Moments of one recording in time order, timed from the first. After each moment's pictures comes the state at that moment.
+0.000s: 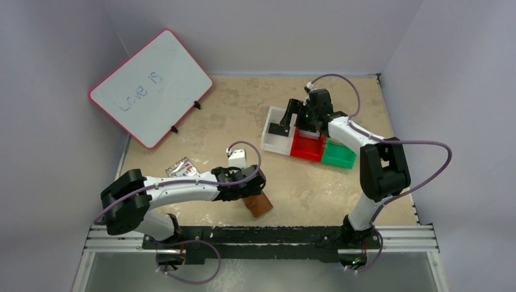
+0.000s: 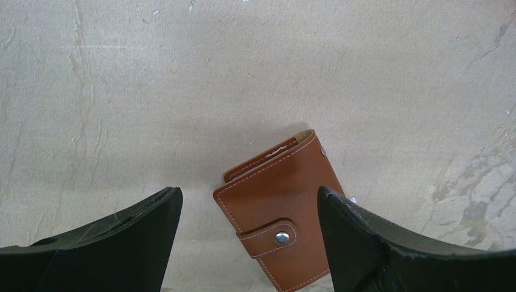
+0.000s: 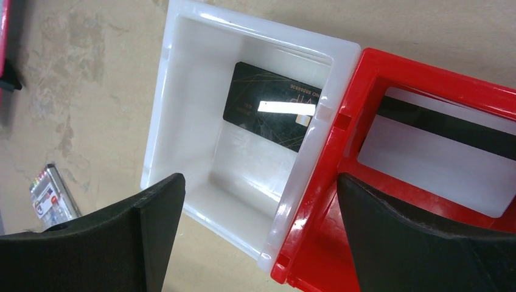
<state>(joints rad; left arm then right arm) -1.13 1.44 0.84 -0.58 -0.50 -1.19 0.31 1.73 1.17 -0.20 -0.17 0.48</state>
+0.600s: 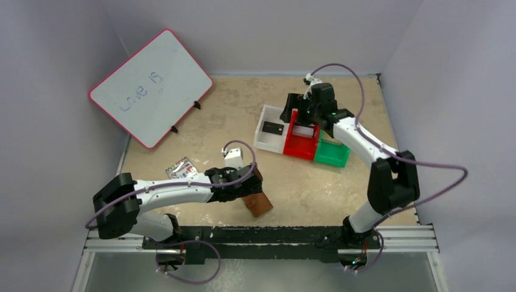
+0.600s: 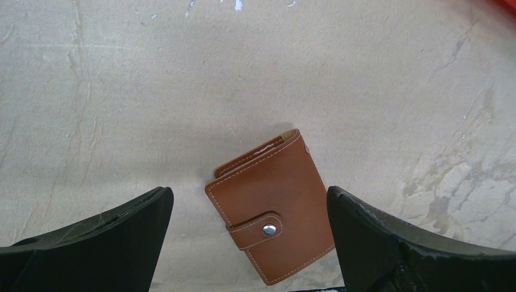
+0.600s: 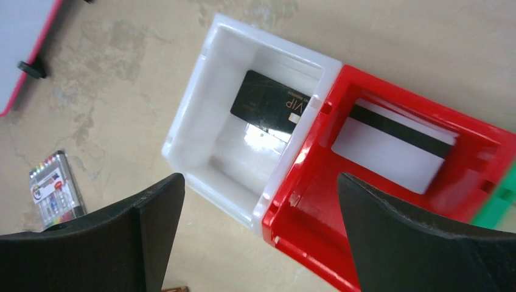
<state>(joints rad) -1.13 1.38 0.82 -0.57 -0.49 -1.22 0.33 1.65 1.22 -0.26 -0.16 0.38</state>
